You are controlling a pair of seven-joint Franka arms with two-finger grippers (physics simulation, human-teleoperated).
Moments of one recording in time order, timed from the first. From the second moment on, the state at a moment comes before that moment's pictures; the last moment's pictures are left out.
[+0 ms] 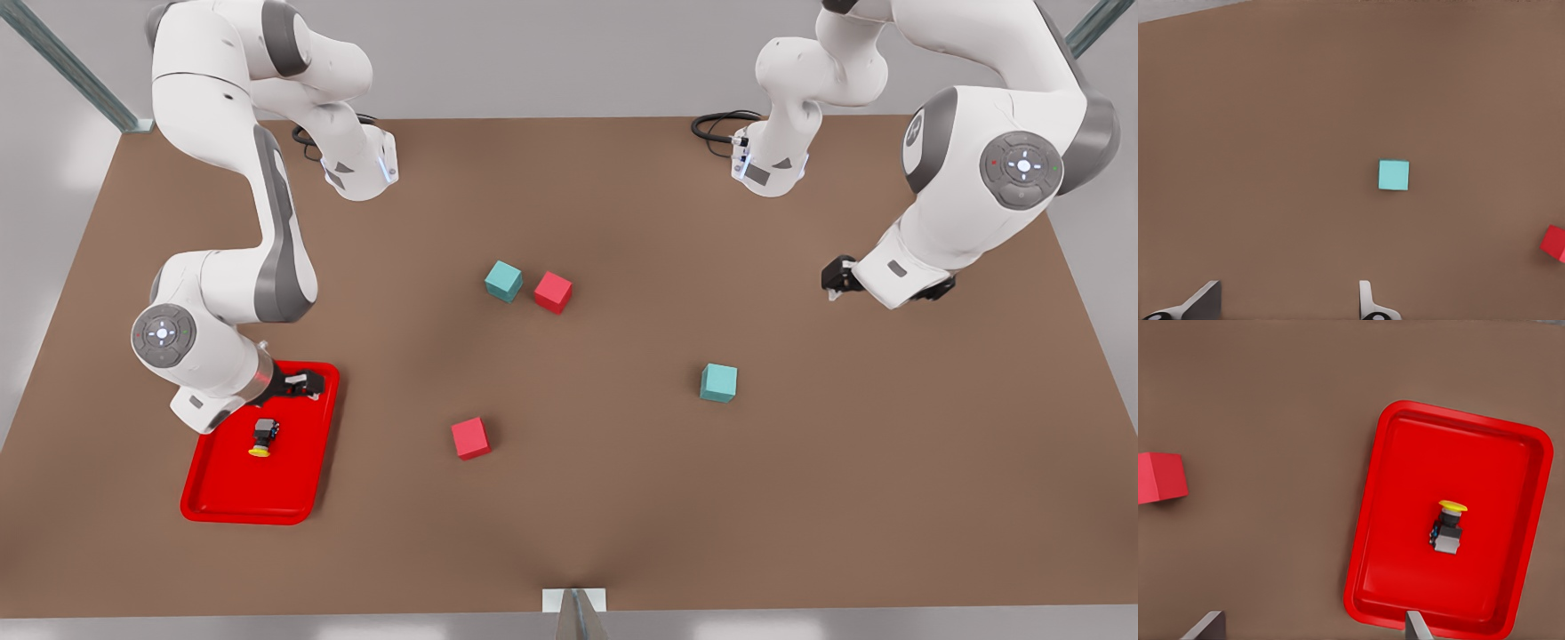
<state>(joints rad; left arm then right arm) -0.28 0.18 0.09 -1.35 0.04 1.44 -0.02 0.21 0.41 -0.13 -1.48 0.01 1.84 -0.06</state>
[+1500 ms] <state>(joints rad) -0.29 0.26 0.09 -1.36 0.04 1.51 0.00 0.06 0.63 -0.22 -1.75 0.17 2.51 -0.34</state>
